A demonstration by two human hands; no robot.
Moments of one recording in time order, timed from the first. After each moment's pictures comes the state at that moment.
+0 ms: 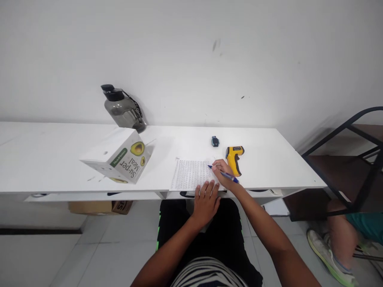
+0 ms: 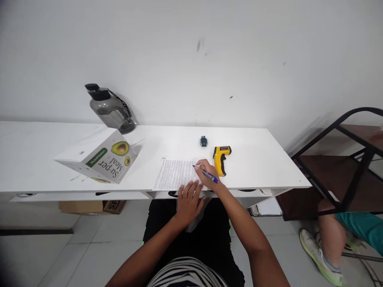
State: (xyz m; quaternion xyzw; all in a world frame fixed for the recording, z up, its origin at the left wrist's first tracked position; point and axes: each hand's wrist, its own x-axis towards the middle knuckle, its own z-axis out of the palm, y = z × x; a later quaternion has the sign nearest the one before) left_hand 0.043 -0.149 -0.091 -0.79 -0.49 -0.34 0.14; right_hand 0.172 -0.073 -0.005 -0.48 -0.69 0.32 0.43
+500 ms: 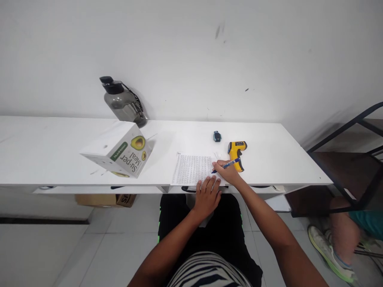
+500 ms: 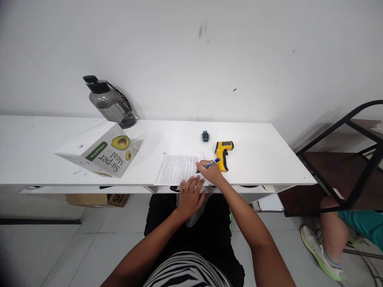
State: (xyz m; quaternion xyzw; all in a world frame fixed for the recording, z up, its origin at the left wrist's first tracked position) left_hand 0.044 -0.147 -0.097 -0.78 -0.48 -0.36 0.16; right_hand 0.171 -0.067 0.001 -0.51 -0.68 0.34 0.39
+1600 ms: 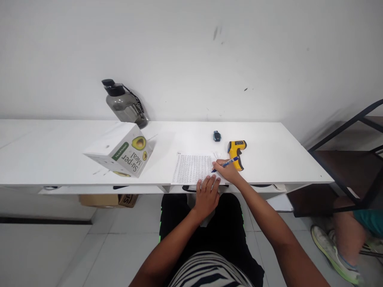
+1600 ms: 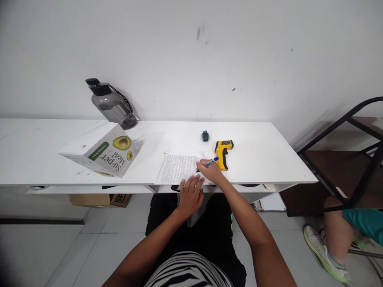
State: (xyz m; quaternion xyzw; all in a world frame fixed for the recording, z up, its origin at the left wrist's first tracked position) left_hand 0.043 -0.146 -0.105 -0.79 -0.49 -0.34 0.17; right_hand 0.174 -0.063 -0.003 -0.51 -0.69 0.36 0.37
